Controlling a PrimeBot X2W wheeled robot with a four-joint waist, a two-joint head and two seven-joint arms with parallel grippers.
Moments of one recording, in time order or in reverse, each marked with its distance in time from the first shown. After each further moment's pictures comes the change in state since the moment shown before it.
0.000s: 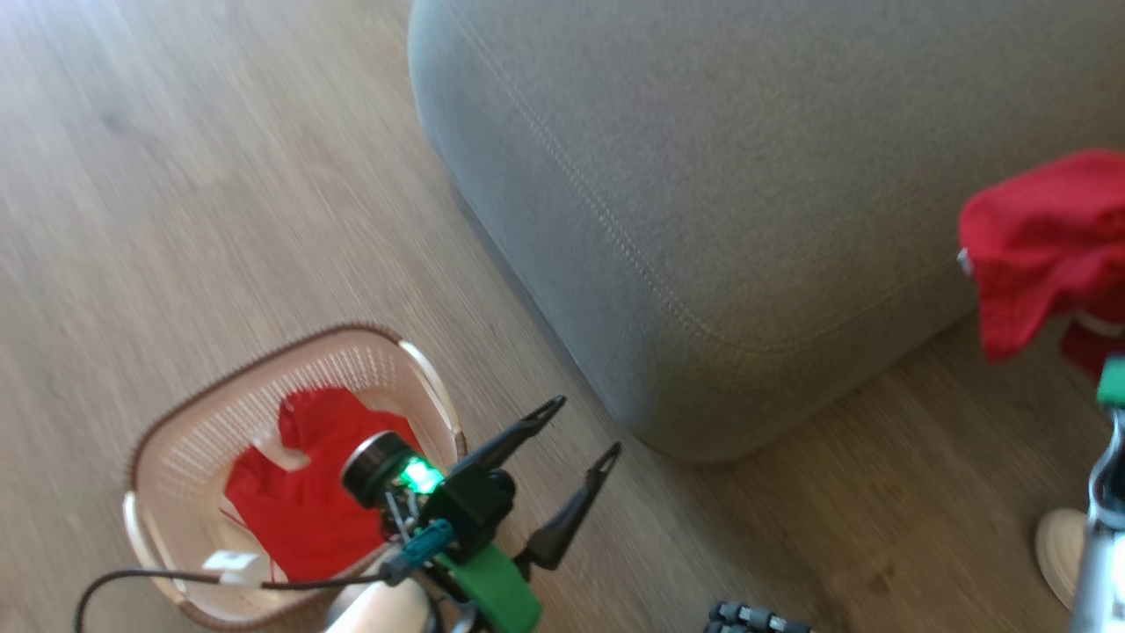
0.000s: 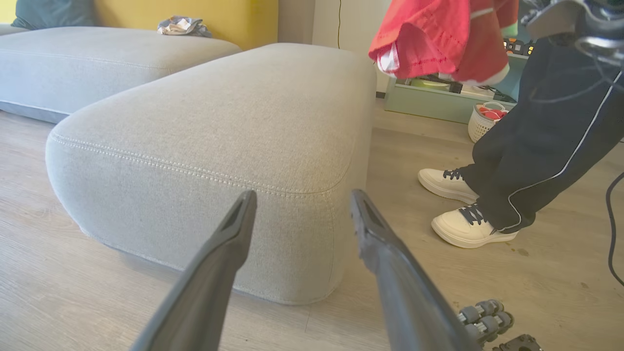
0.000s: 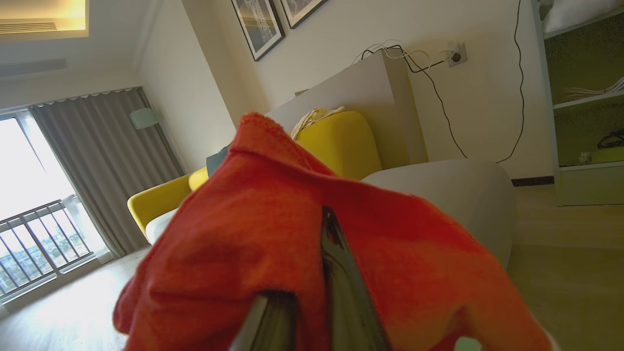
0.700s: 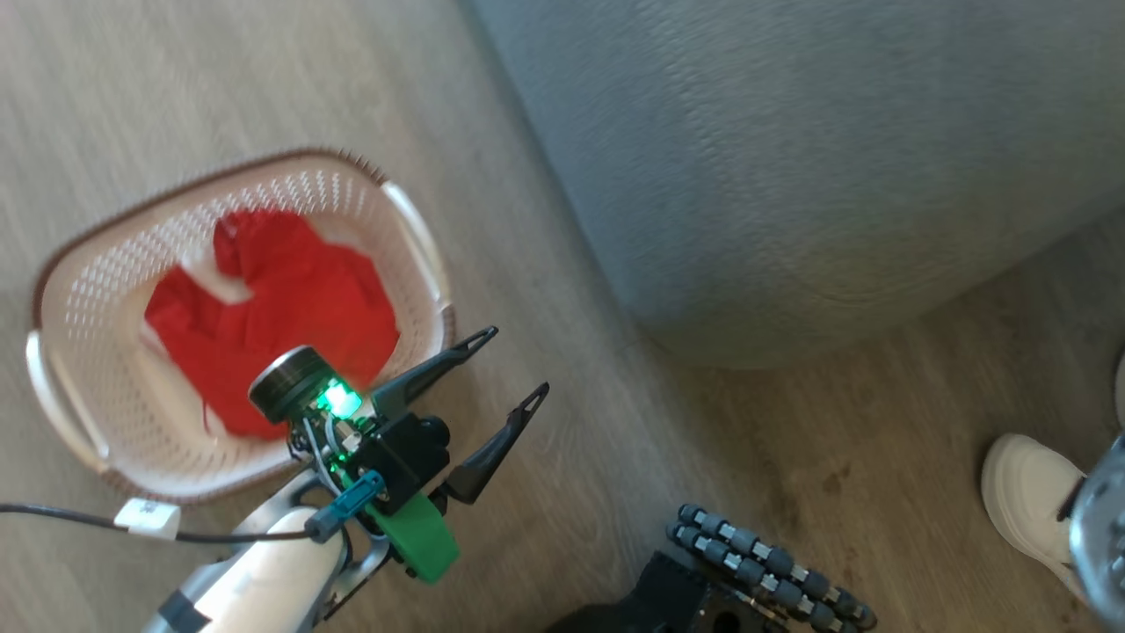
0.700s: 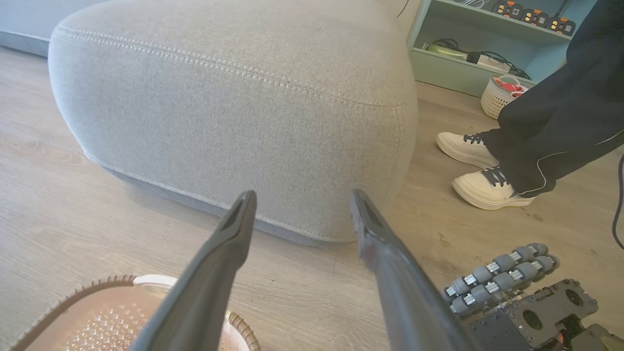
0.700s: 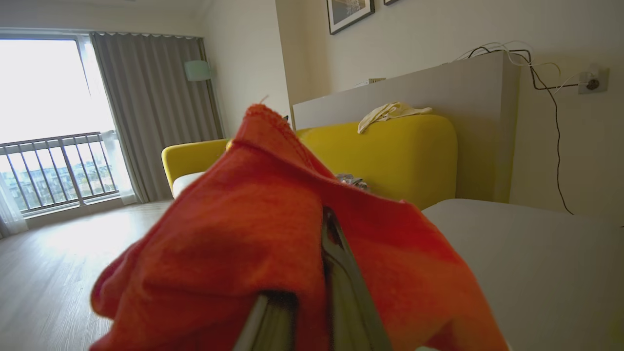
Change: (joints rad) left arm -0.156 0.229 -0.056 -0.073 0.016 0.000 0.000; right arm -0.733 -0.136 0.037 0.425 -0.105 0.000 0.000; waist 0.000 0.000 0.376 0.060
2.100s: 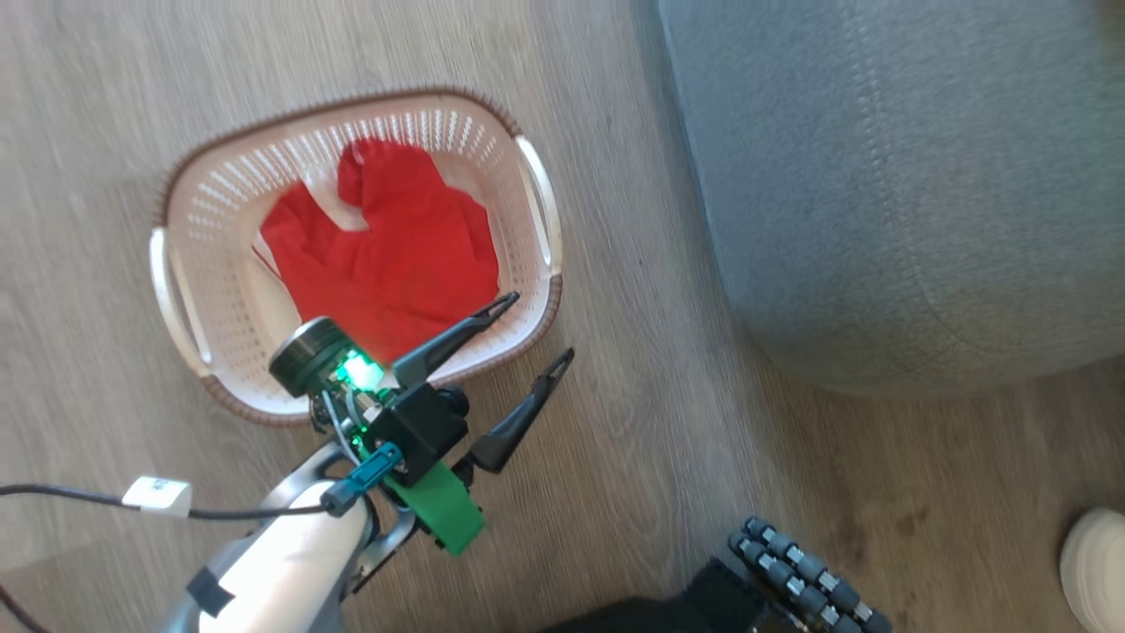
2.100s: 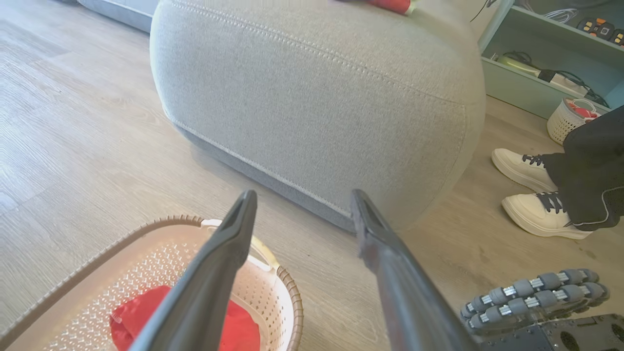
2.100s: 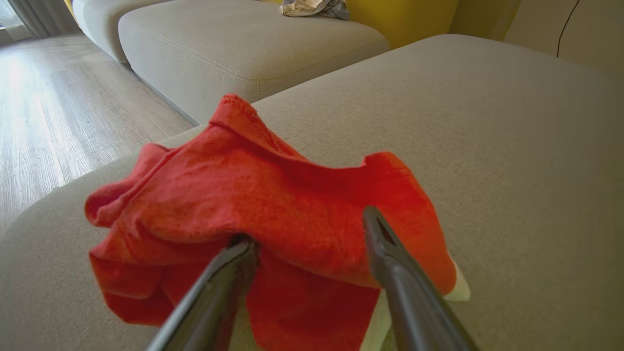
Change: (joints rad) left arm -0.039 -0.057 0.022 -0.002 0.001 0.000 0.000; right arm -0.292 -0.178 -0.340 0.790 -0.455 0.000 0.003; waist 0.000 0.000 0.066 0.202
